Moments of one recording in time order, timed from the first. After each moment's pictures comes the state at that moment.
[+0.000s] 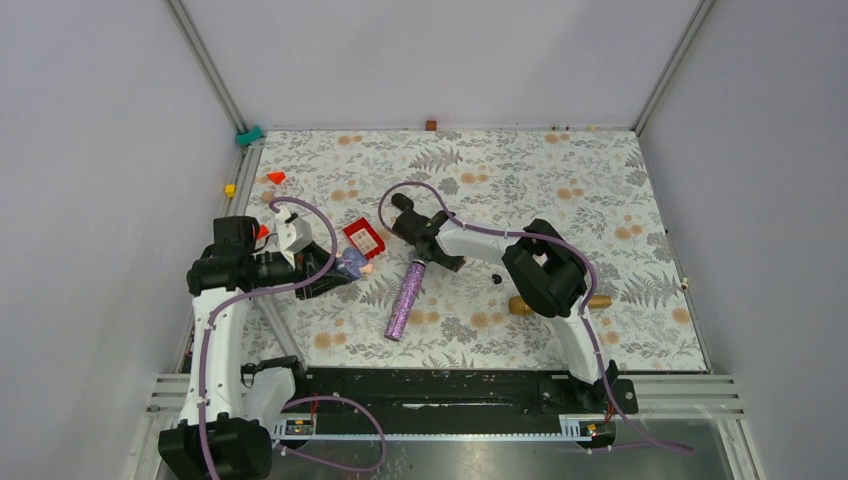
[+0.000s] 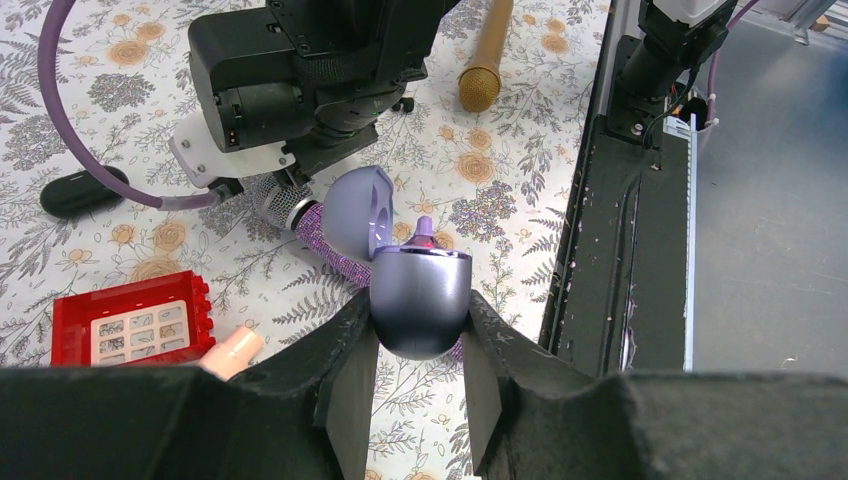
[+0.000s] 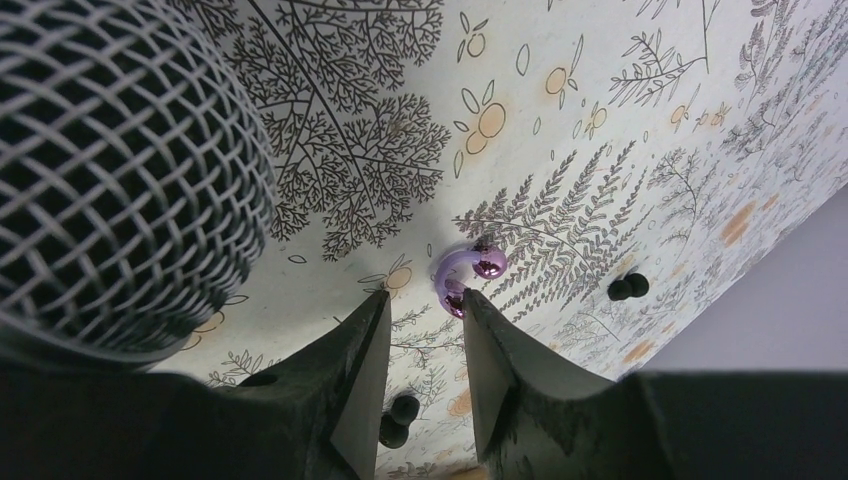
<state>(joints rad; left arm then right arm) 0.18 0.90 0.91 -1.08 1.34 0.93 0.87 2.17 1.56 -0.79 0.55 -0.21</state>
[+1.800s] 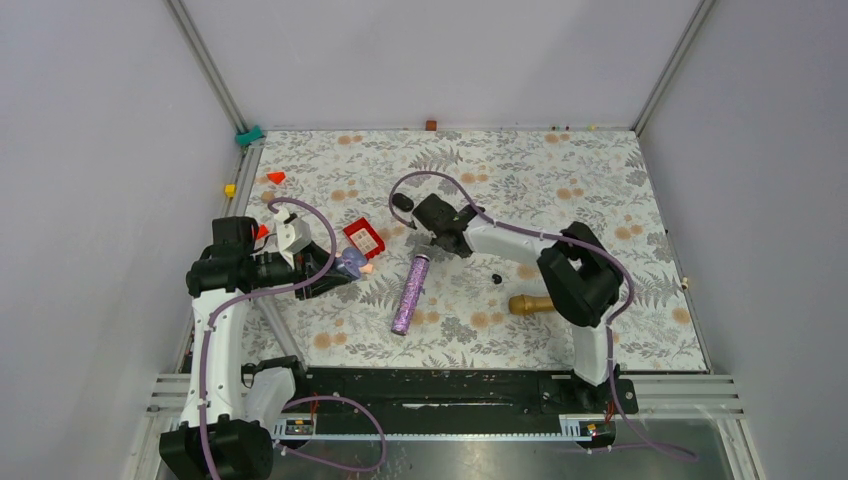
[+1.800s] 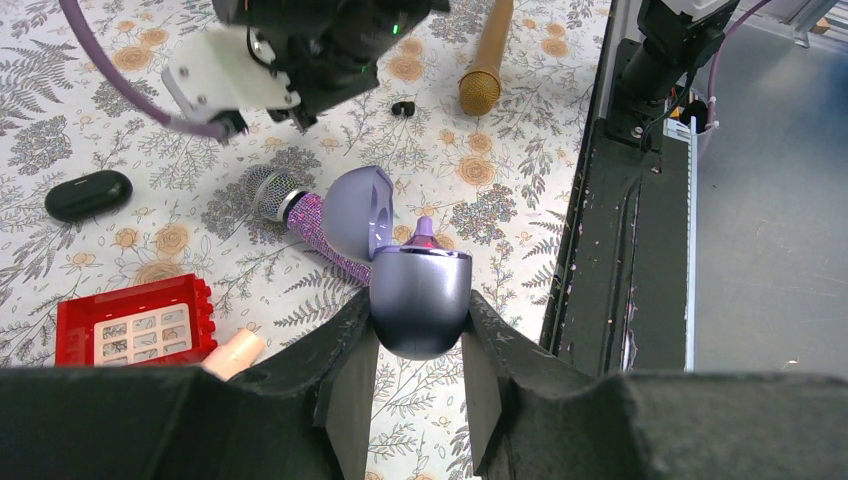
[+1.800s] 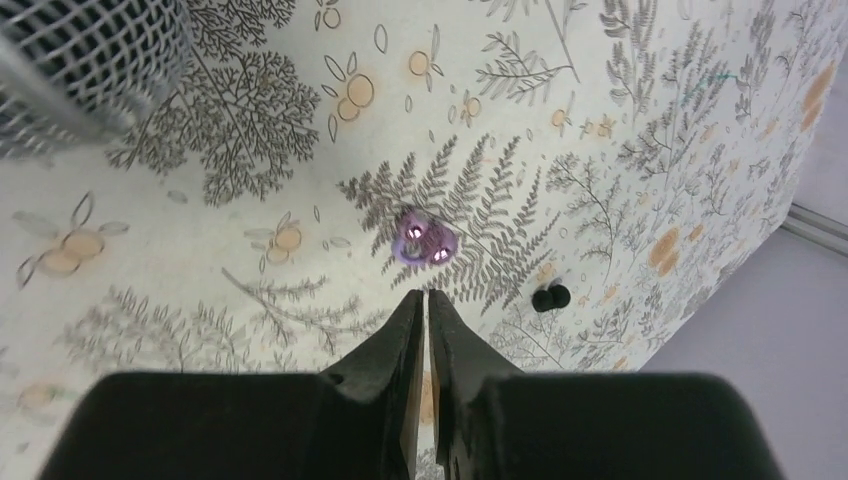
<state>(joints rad) 0.18 0.90 0.91 -1.08 1.35 0.93 0.81 2.00 1.39 -0.60 0.53 -0.41</state>
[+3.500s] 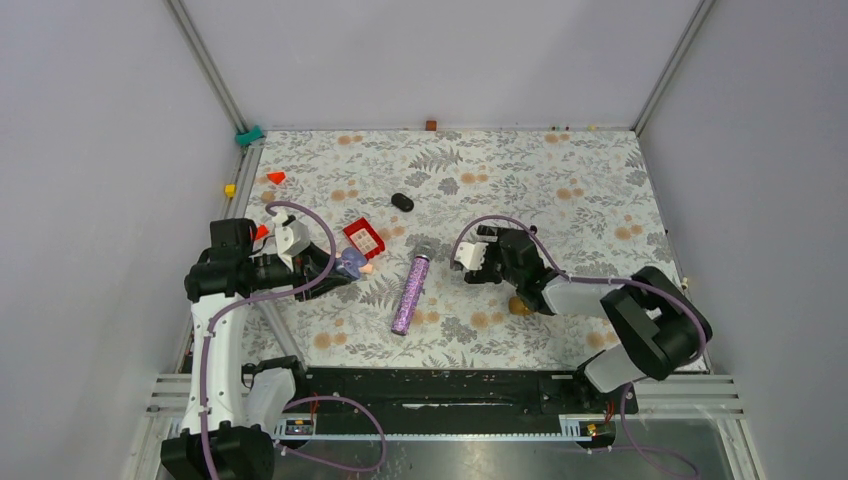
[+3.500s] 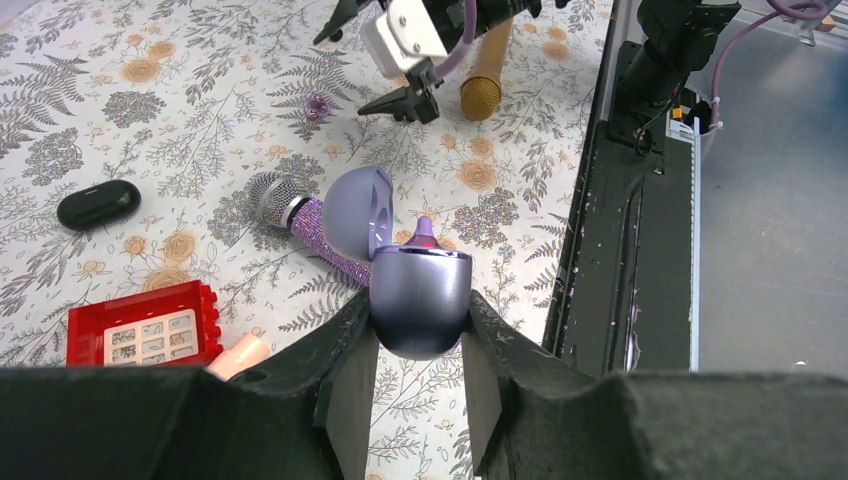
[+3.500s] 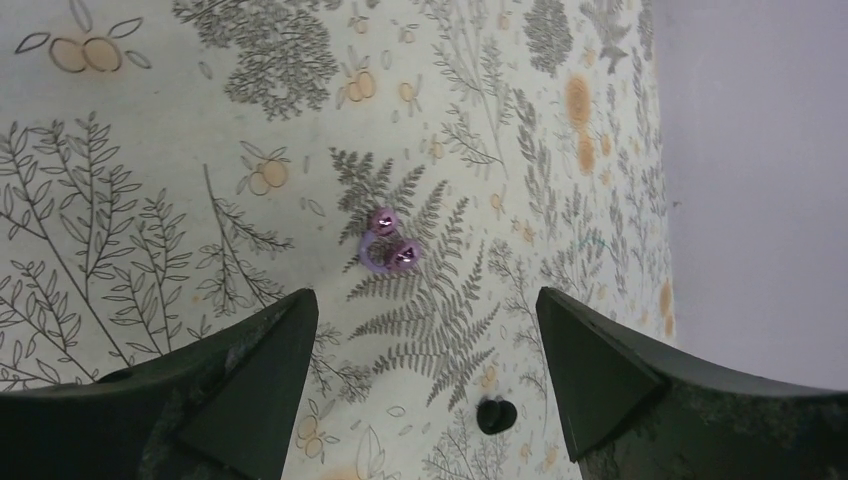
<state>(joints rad) 0.19 0.87 0.91 -1.08 1.36 0.93 0.60 1.47 0.51 0.46 0.00 -0.94</state>
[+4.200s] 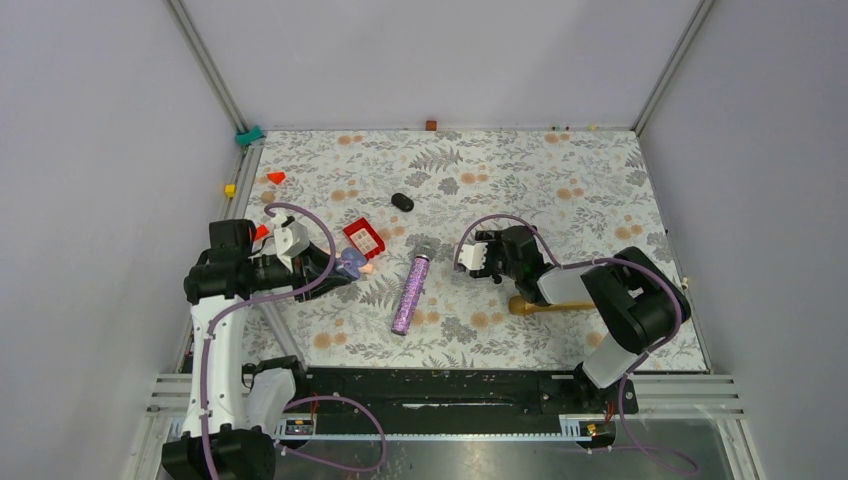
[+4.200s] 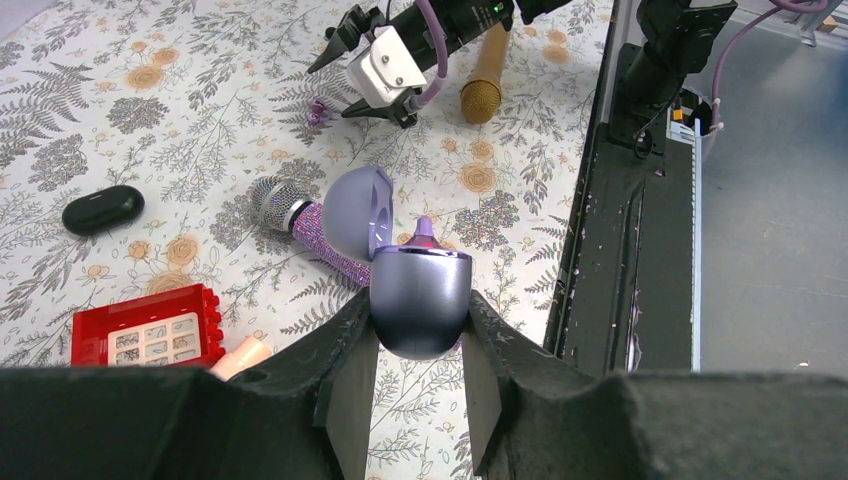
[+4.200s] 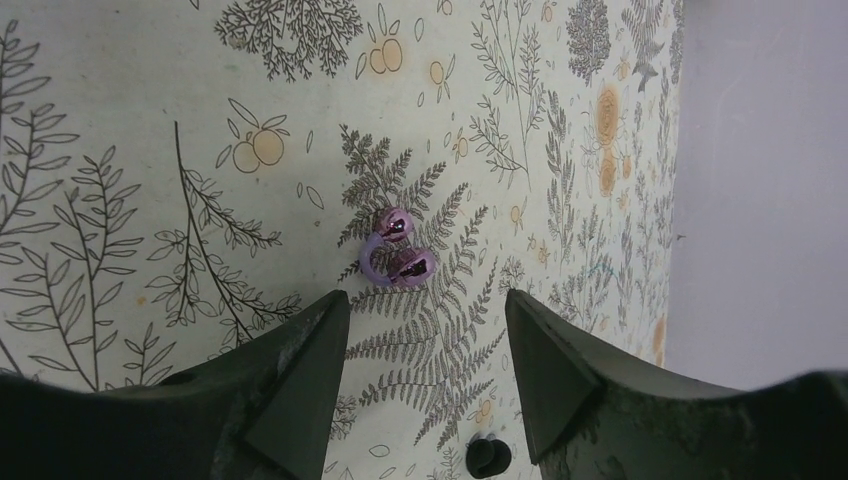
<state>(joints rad) 0.19 0.86 0.91 -1.08 1.37 0.93 0.53 1.65 0.53 0.56 -0.09 -1.11</state>
